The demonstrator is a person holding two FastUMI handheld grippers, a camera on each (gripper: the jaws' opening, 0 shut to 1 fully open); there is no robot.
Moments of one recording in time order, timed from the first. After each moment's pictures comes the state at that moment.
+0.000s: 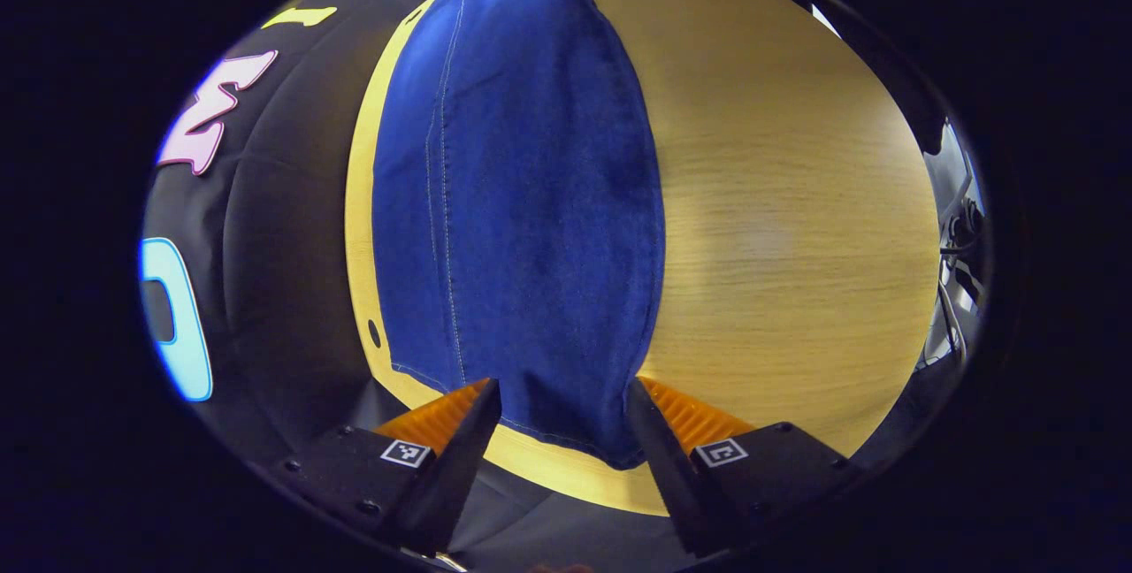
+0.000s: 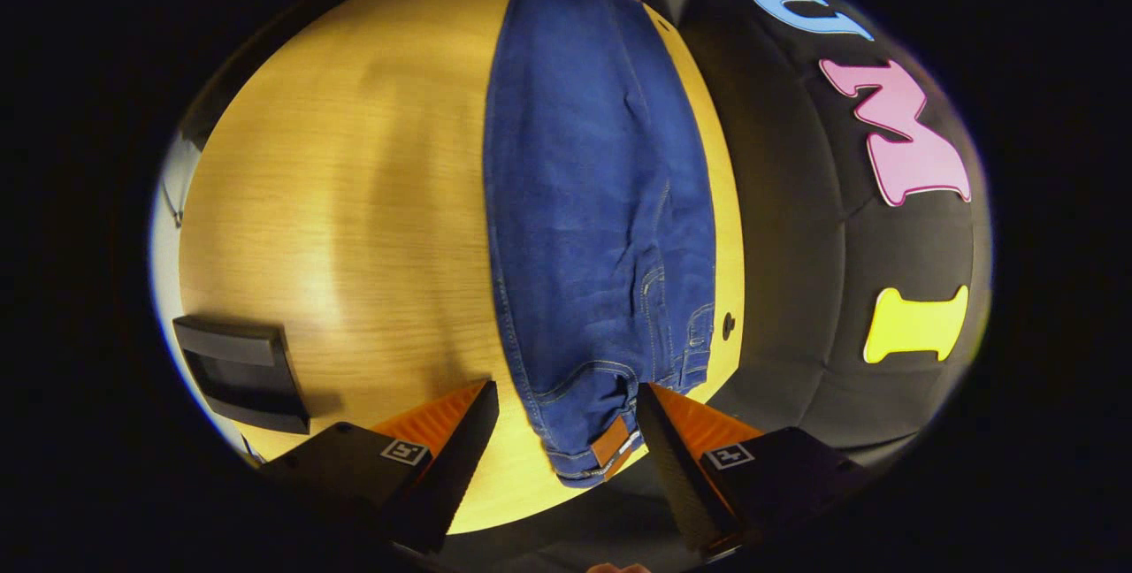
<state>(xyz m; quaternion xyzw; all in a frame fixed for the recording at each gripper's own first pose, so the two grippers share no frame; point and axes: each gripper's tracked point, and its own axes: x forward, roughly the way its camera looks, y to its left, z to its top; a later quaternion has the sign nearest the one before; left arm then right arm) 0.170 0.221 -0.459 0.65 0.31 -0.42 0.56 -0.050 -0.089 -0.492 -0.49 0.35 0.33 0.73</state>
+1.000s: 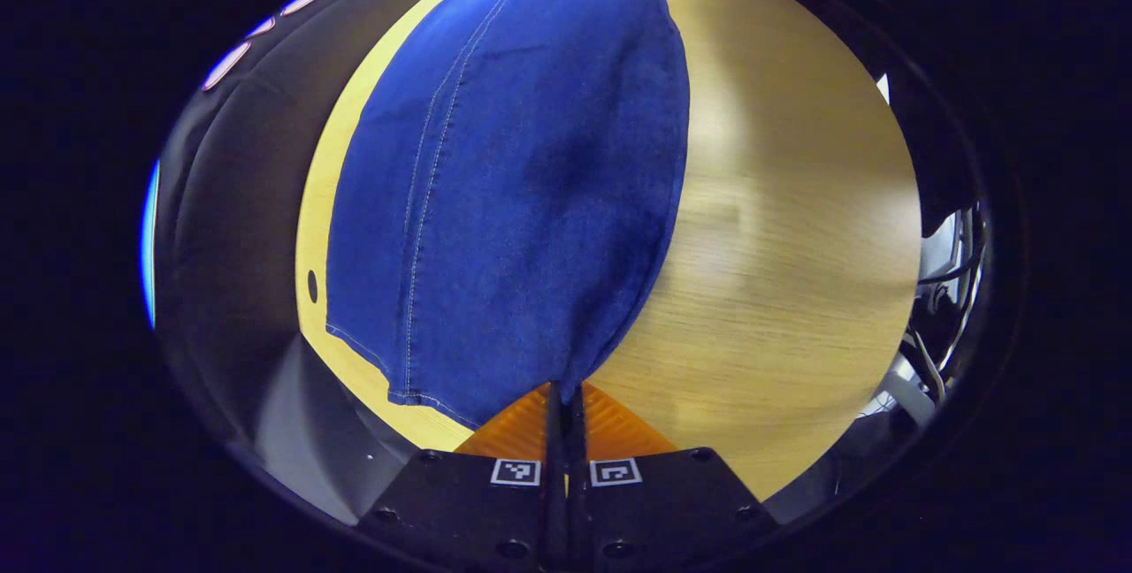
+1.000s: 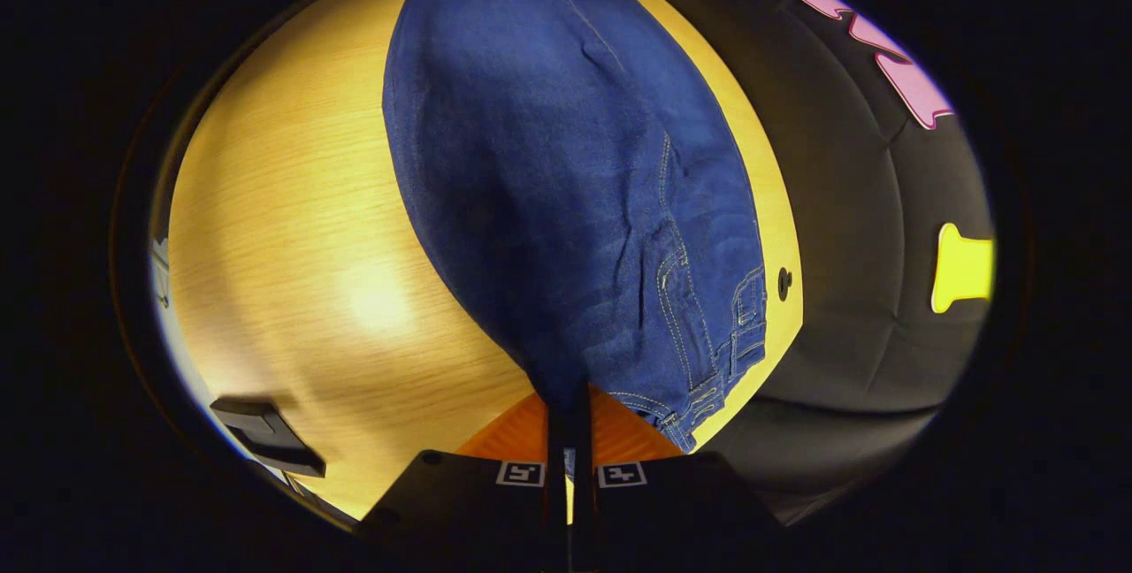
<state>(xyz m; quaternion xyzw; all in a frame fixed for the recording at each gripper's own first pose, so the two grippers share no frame) 0.153 0.212 -0.470 0.54 0.44 -0.43 0.58 -0.025 -0.081 -0.511 -0.38 0.49 0.31 0.72</state>
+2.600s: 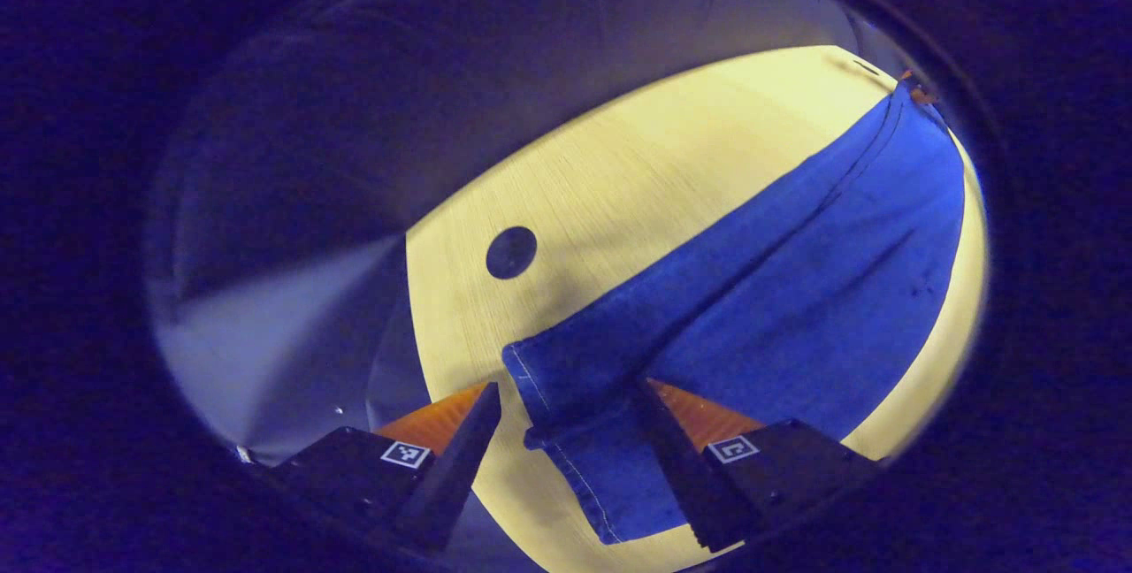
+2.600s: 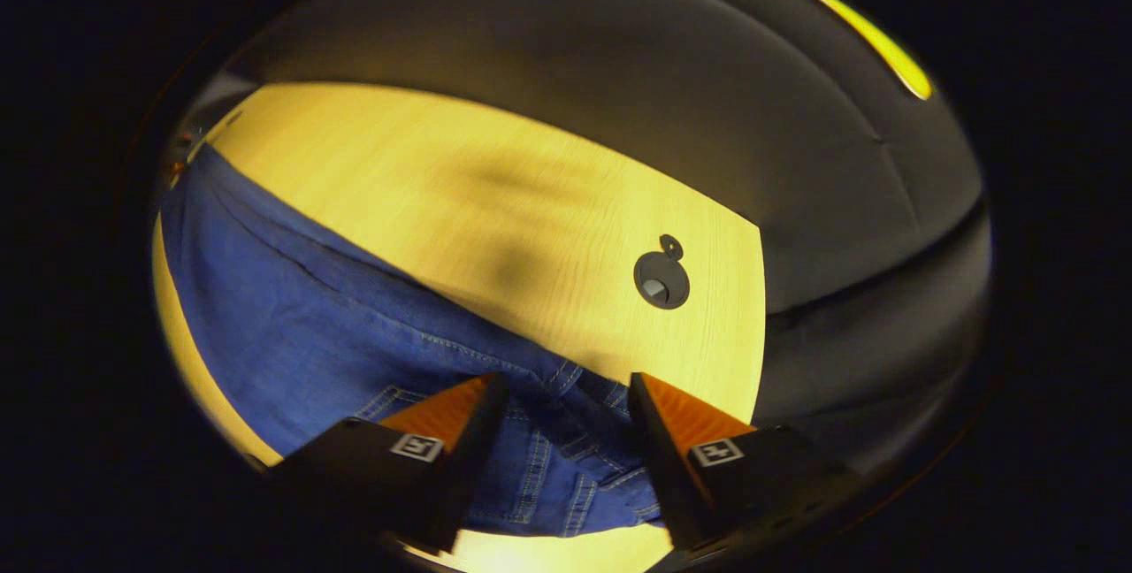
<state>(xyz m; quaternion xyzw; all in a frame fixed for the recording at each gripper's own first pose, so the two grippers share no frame) 0.421 0.187 -0.472 0.28 0.46 -0.15 0.83 0.246 -0.132 -0.540 -0.02 0.56 0.02 0.83</state>
